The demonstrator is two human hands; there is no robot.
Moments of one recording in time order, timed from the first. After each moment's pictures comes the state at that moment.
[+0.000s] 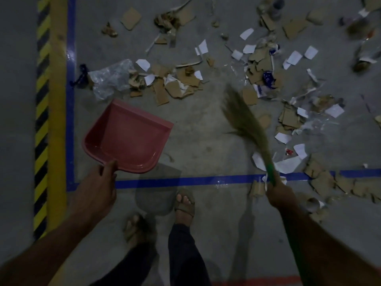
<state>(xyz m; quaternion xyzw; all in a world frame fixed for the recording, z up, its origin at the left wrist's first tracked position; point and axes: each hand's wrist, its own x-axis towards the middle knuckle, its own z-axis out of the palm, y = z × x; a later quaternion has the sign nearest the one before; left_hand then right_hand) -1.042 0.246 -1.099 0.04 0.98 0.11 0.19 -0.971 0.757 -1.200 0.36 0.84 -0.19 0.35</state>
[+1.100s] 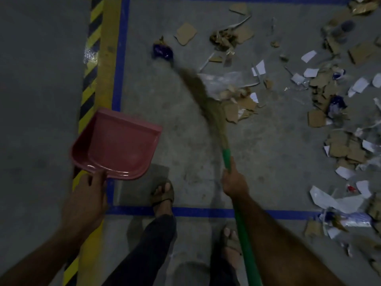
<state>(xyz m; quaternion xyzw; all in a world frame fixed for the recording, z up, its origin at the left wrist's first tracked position) -1.147 -0.020 -1.162 -0.08 0.97 0.08 0.21 -1.169 0.377 -1.302 0.25 0.86 -0.27 0.36</state>
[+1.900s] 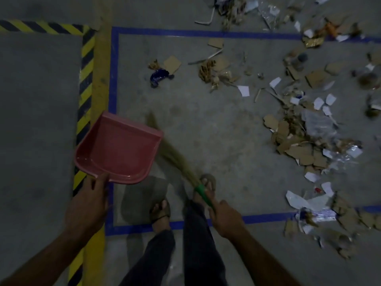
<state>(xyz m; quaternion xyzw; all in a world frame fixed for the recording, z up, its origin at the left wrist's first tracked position) -1.241 -0.026 -1.086 -0.02 0.97 0.12 0.20 -1.154 0.350 -1.154 0.08 0.87 -0.18 0.44</state>
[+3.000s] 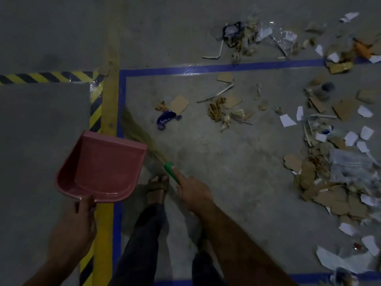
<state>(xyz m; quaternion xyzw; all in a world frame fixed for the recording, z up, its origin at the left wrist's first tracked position) -1.437 -0.025 -1.104 -0.12 0.97 0.04 0.21 -1.492 0.286 -1.203 -0.04 0.89 -0.24 0.37</state>
